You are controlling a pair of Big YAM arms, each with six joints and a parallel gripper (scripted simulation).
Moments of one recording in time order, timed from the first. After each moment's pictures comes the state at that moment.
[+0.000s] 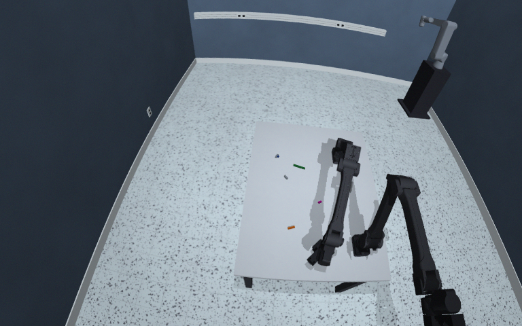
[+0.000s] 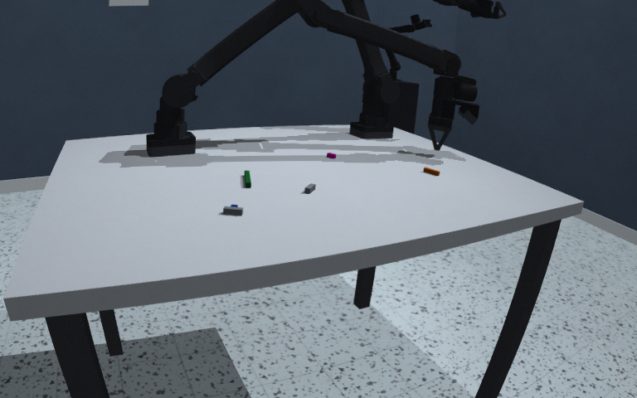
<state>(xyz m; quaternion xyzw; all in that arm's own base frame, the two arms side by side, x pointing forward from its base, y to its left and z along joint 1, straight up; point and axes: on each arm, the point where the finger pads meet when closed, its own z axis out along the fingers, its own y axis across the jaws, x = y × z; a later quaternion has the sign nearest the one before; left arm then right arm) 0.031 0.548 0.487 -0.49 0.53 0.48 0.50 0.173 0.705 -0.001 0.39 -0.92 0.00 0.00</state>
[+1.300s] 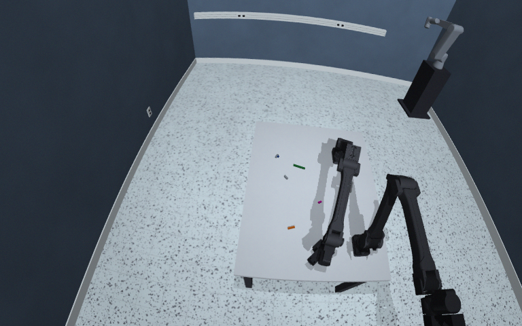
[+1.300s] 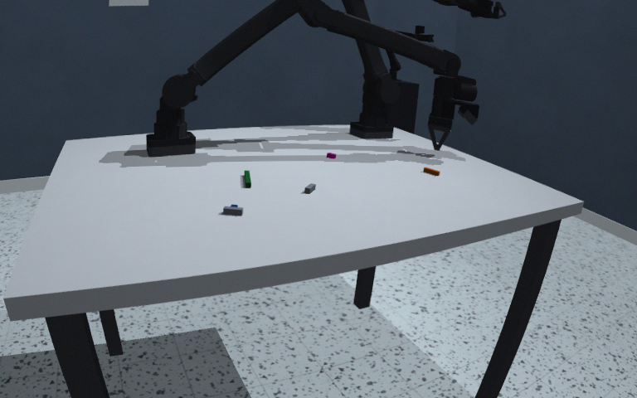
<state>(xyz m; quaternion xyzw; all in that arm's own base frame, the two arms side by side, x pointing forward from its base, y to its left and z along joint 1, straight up) 0.031 0.548 0.487 -0.49 0.53 0.48 0.50 0.172 0.705 -0.001 0.39 -0.92 0.00 0.00</state>
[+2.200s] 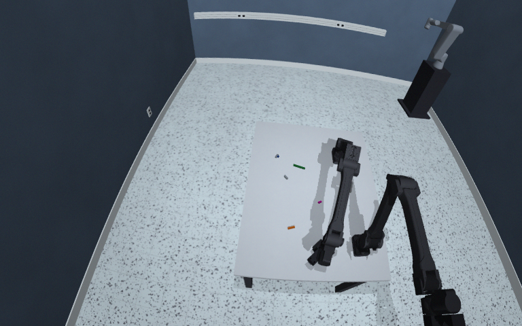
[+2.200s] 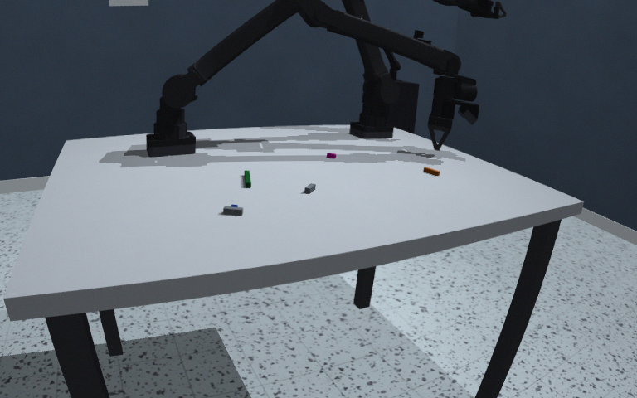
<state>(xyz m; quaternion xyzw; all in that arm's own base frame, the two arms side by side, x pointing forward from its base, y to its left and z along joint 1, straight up) 0.031 0.548 0.487 -0.49 0.53 0.48 0.50 0.172 0.705 -0.001 0.39 -0.92 0.00 0.00</state>
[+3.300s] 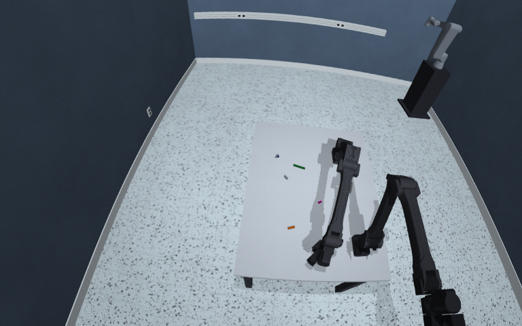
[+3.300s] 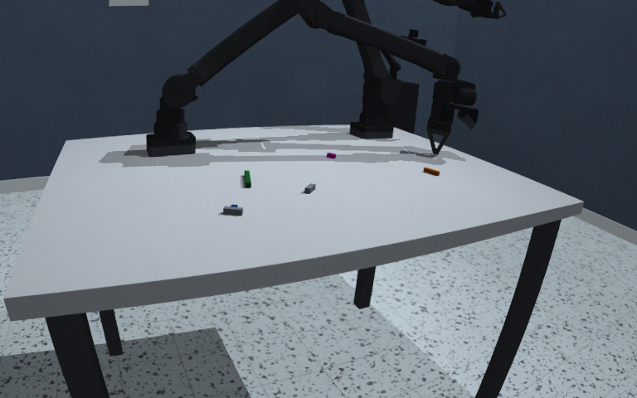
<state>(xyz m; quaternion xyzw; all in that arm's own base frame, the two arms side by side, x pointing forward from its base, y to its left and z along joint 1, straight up) 0.031 0.548 0.487 -0.49 0.53 0.48 0.50 0.171 0.703 -0.013 0.39 -0.92 0.00 0.00</state>
